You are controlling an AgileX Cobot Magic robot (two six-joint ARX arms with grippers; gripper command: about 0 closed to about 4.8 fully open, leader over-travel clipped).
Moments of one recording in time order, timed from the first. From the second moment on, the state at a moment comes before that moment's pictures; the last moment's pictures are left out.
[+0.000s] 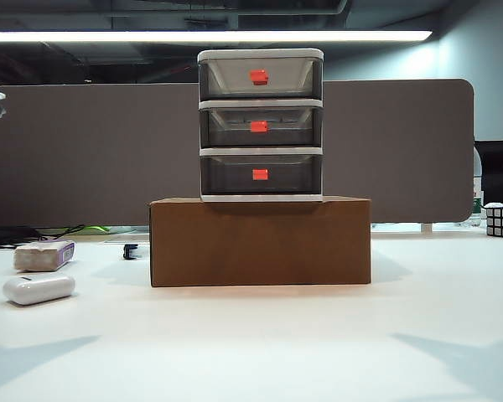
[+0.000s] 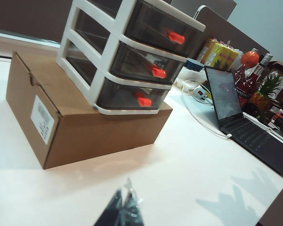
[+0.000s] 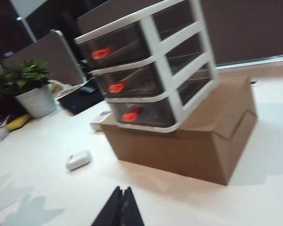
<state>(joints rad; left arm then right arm) -0.26 0.00 0.00 0.01 0.49 -0.40 0.09 0.00 0.01 0.06 -0.56 0.36</state>
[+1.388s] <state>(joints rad) -0.76 0.56 0.03 0.51 -0.10 -0.32 0.32 0.48 0.27 0.12 -0.36 0.23</state>
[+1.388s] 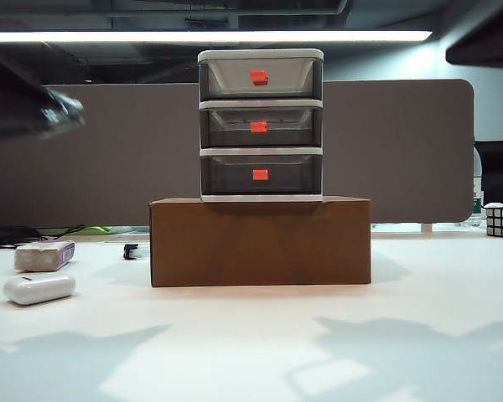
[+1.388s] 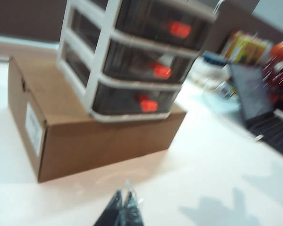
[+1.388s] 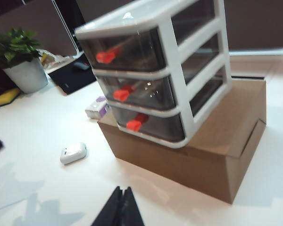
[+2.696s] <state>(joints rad) -1.07 1.48 0.36 1.04 -0.69 -0.22 0.32 1.02 0.52 0.25 -0.38 0.11</state>
